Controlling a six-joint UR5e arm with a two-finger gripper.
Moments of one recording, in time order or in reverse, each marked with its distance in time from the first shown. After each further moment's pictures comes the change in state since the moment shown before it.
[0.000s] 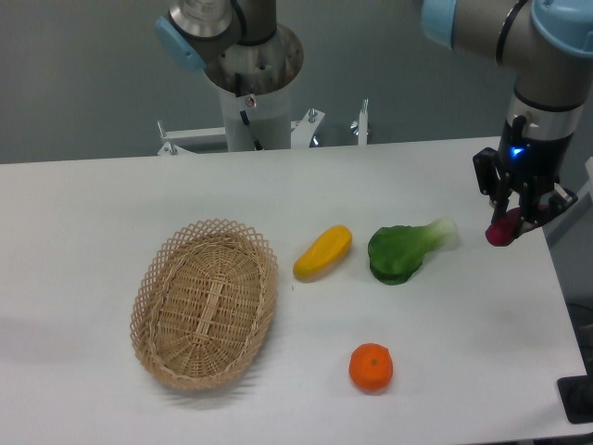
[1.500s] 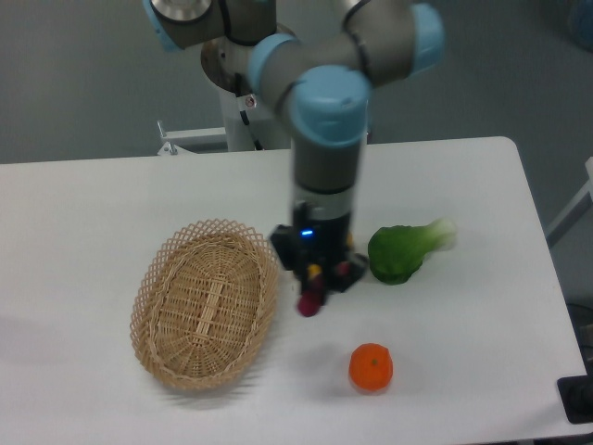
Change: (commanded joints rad) arm -0.558 0.061 -0.371 0.331 0.080 -0.926
